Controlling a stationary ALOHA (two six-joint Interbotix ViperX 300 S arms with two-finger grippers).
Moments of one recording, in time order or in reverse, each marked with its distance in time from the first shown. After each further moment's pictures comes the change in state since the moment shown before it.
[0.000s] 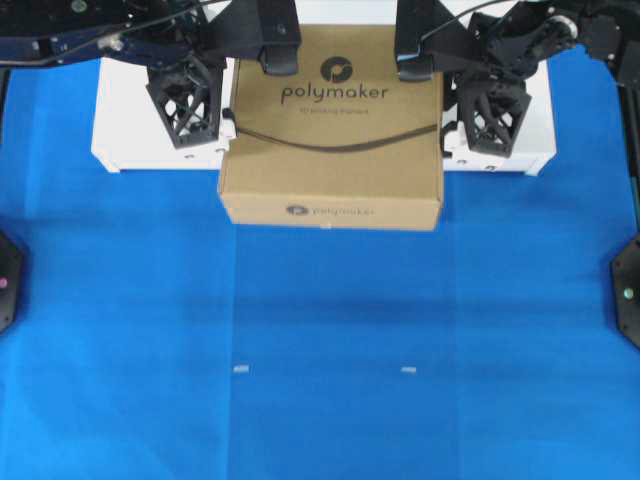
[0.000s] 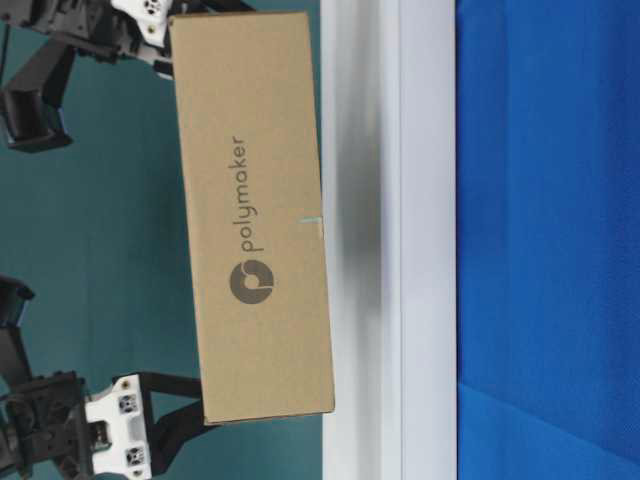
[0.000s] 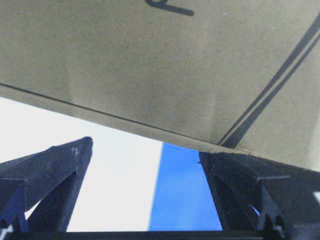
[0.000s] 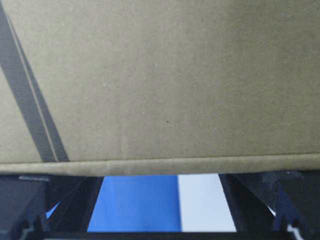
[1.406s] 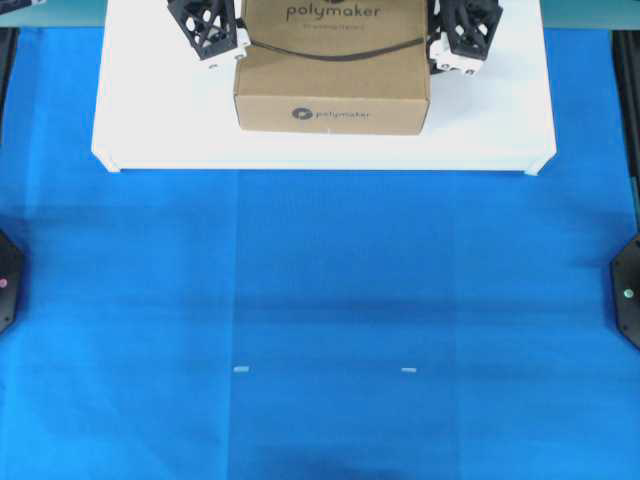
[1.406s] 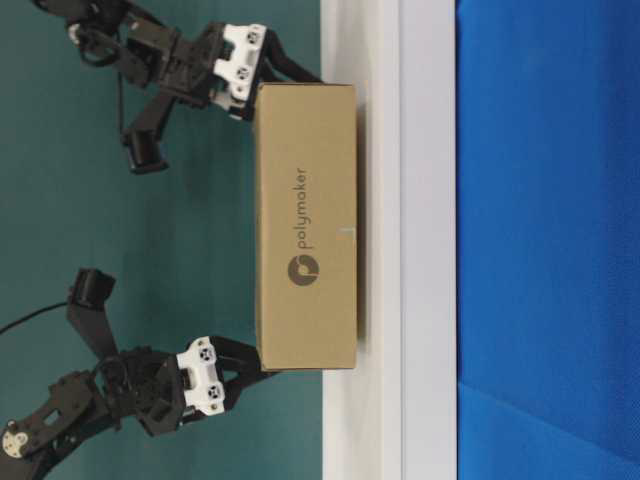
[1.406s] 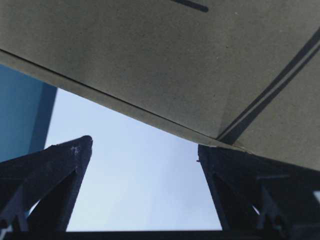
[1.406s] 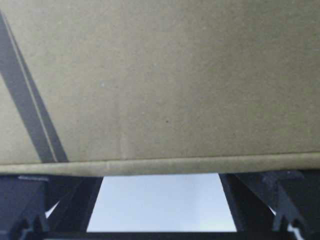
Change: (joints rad) left arm 0.225 0.199 -0.089 0.006 -0.160 0.106; right arm -0.295 0.348 -0.225 0.132 -0.026 -0.416
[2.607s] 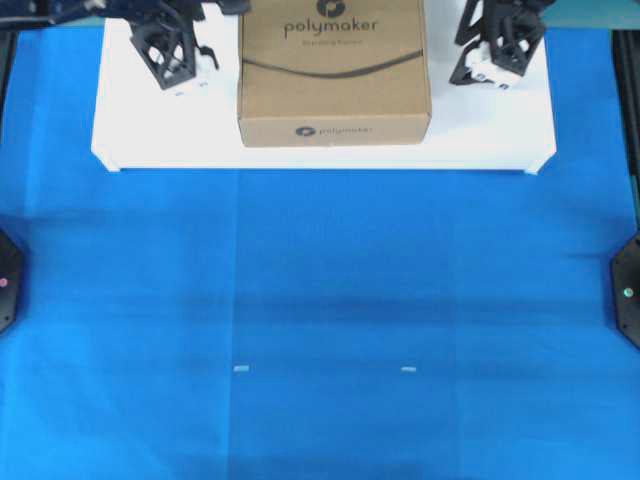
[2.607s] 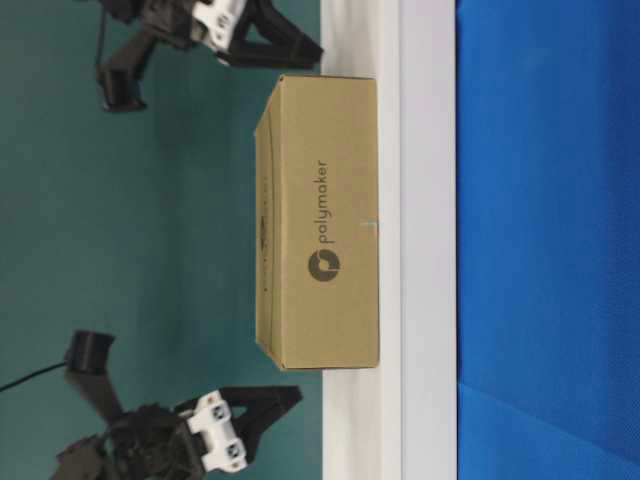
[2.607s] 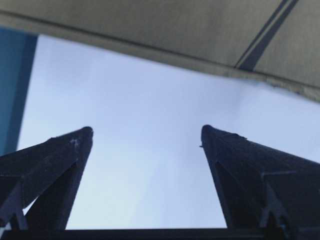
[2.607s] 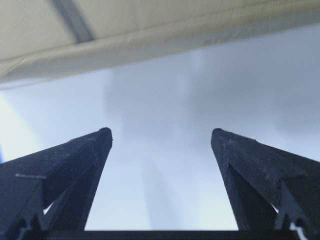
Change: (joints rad) left arm 0.048 -0.169 0.253 -0.020 -0.117 0.087; right arm -0.094 -0.209 0.233 0.060 -0.028 0.009
